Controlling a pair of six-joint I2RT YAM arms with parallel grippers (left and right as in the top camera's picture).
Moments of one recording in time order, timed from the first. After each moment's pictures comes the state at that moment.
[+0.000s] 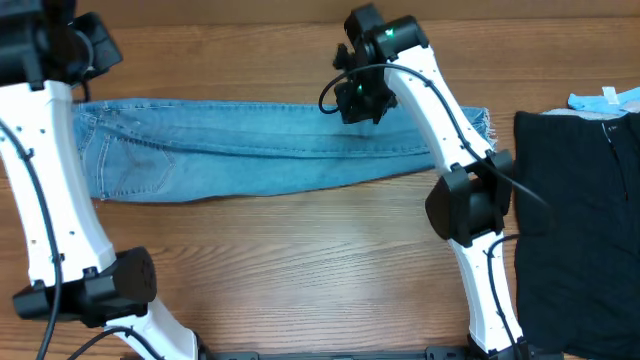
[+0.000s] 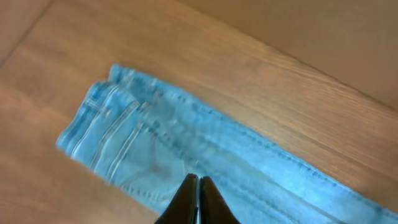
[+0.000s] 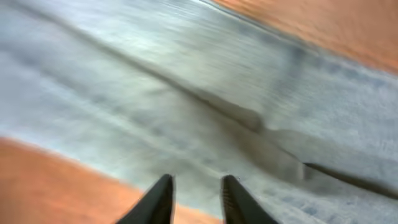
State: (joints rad) left arm 0.21 1.90 2.41 -1.43 -0.08 -0.31; right arm 0.40 2.45 2.49 -1.46 -0.23 0.00
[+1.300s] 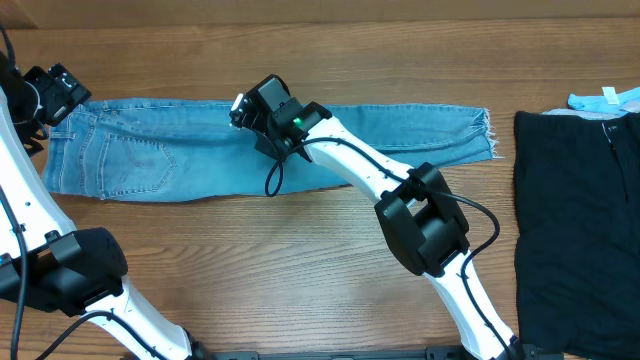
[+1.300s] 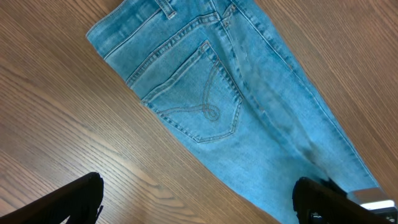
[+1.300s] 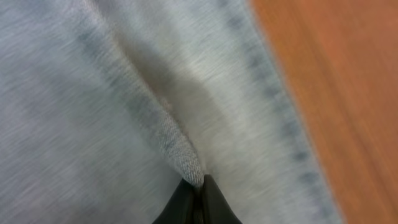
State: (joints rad) left arm 0.47 2.04 2.41 -1.67 0.06 -0.38; right arm 0.71 2.42 2.02 -0.57 0.02 -0.44
